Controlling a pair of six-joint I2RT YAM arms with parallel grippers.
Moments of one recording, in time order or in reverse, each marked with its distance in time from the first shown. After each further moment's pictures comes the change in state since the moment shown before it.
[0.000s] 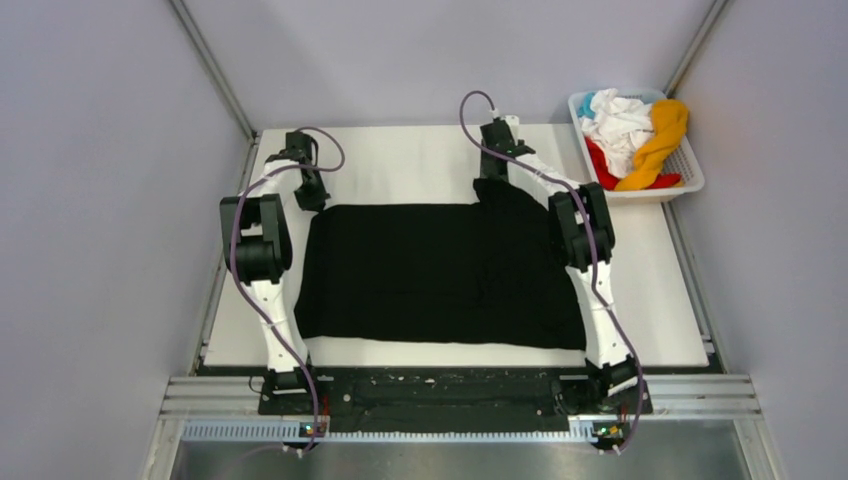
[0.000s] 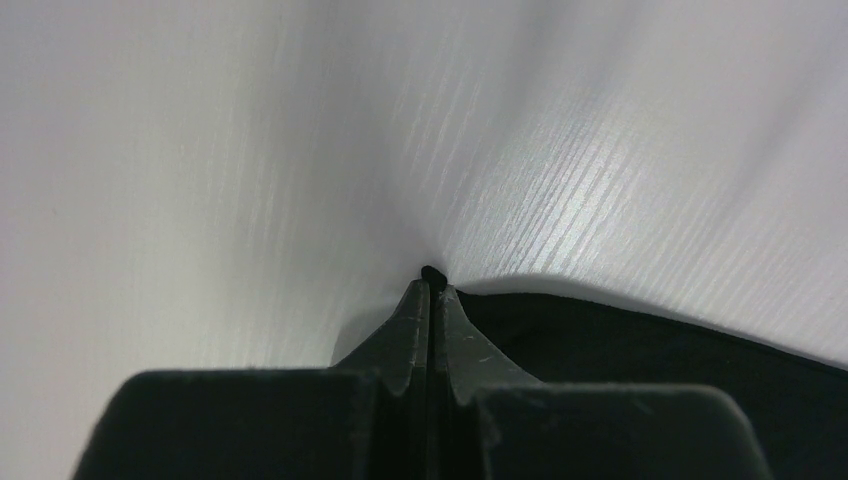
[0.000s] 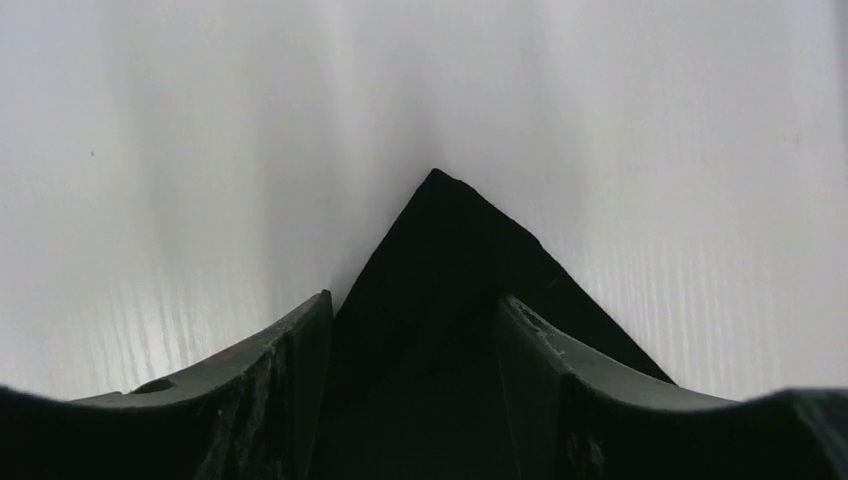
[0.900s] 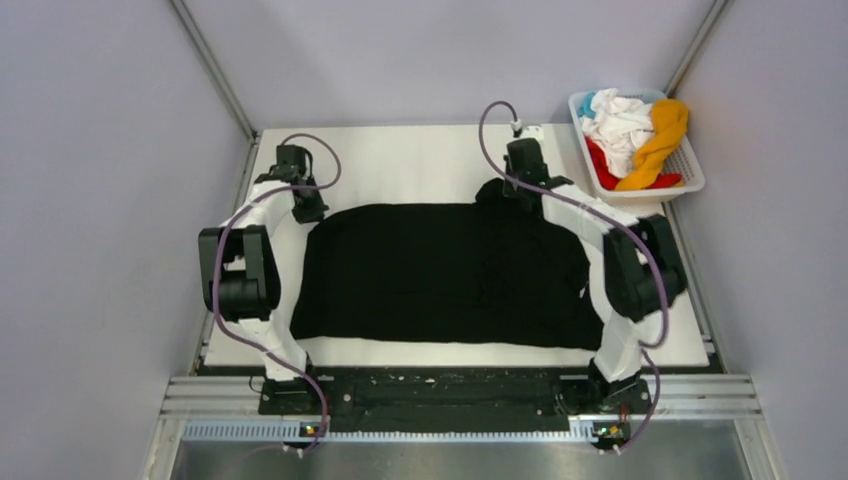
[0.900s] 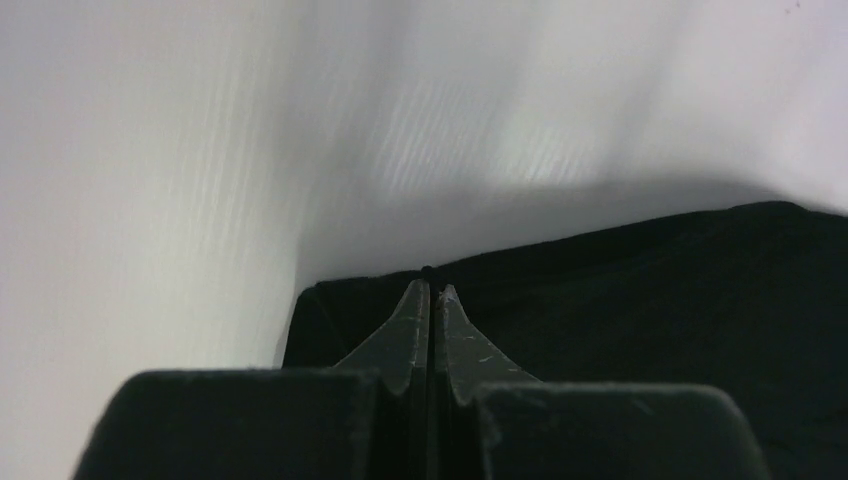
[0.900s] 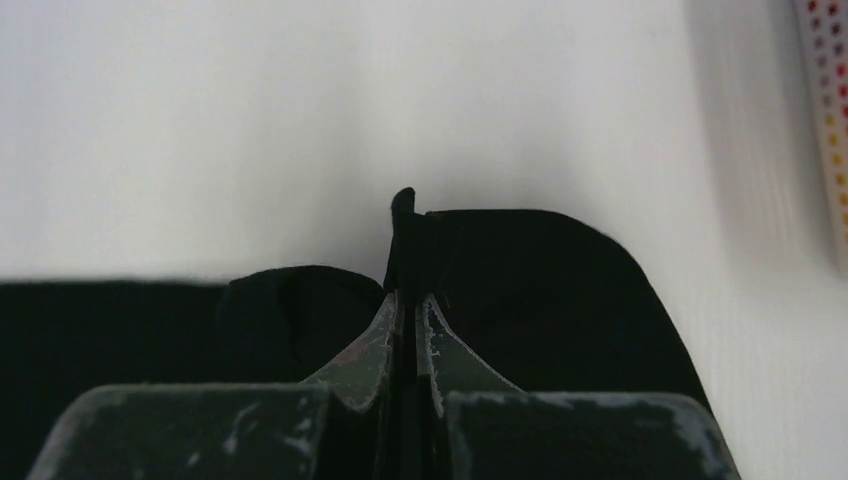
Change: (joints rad) left arm -0.008 -0.309 -0.307 0.076 0.049 -0.037; right arm 0.020 -0.546 -0.669 0.284 -0.065 -0.006
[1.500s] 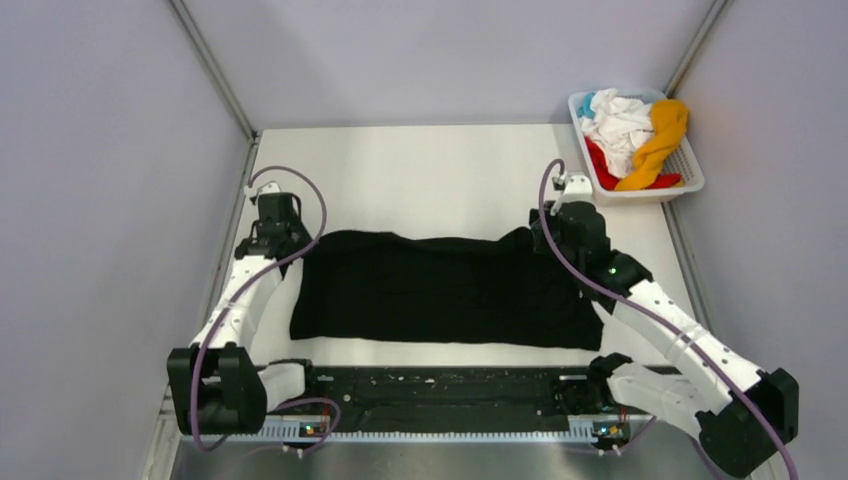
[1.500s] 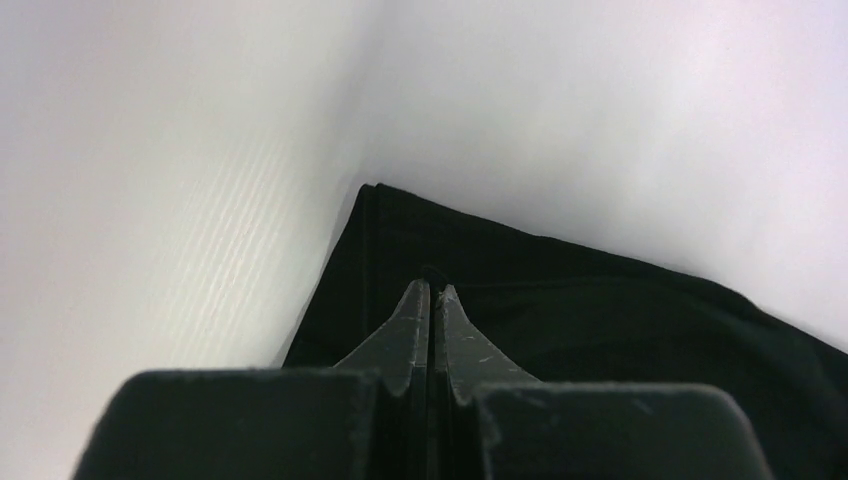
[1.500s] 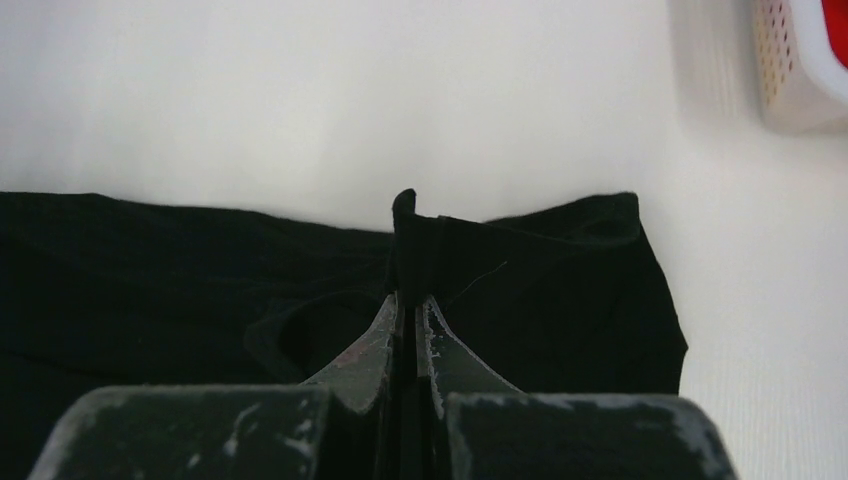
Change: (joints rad) left arm -0.031 -0.632 -0.481 0.087 -0.141 -0.123; right arm 0.126 -0.905 -0.560 -0.145 -0.042 0.024
